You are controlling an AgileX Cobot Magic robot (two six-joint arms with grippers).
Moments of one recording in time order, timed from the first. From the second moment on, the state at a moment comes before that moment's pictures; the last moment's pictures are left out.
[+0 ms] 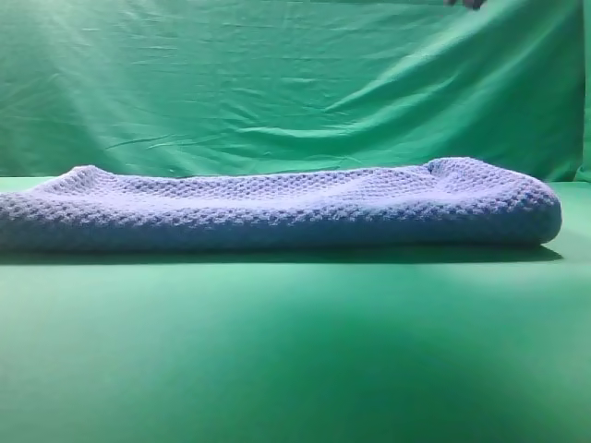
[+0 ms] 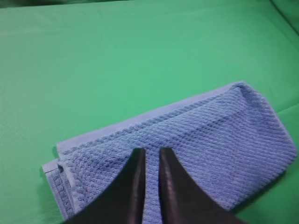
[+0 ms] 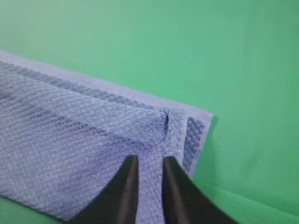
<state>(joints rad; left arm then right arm) -0.07 1.50 -1.32 -0.67 0.76 0.49 0.24 1.87 -1.88 0.19 1.21 -0.18</state>
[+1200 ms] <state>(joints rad) -0.07 0.50 -0.86 -0.51 0.87 0.33 0.24 0.75 -1.20 0.31 1.03 -0.18</state>
